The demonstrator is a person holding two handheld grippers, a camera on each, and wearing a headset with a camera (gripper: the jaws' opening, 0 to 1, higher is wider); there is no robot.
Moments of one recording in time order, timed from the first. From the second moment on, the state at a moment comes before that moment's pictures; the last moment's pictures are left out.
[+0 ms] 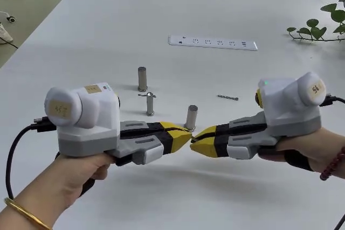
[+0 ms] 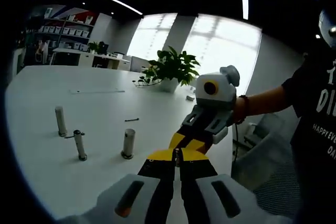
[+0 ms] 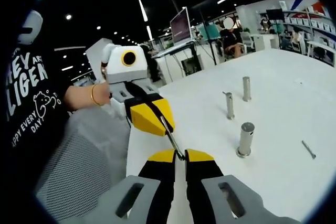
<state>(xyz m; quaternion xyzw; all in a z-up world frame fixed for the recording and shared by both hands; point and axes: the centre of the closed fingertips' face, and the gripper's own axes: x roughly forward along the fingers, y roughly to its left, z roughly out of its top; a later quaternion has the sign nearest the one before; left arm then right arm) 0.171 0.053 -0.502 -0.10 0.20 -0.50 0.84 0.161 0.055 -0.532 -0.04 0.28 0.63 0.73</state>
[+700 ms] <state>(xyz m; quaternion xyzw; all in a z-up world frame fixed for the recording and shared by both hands) 0.170 0.053 -0.506 -0.09 0.21 -0.50 0.84 0.157 0.049 -0.534 -0.16 0.26 0.65 0.70</state>
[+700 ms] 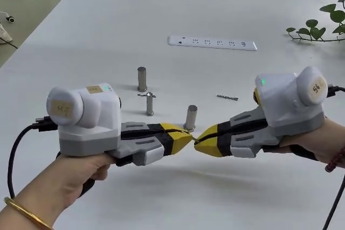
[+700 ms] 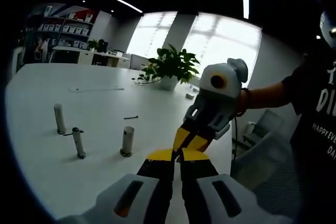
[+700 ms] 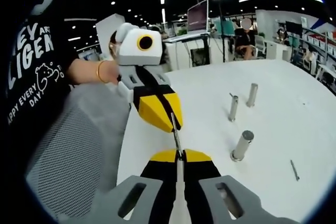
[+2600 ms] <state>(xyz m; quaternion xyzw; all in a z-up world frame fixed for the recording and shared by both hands) 0.212 0.069 -0.555 0.06 0.22 -0.37 0.90 0.236 -0.020 -0.572 -0.38 0.33 0.57 0.65</state>
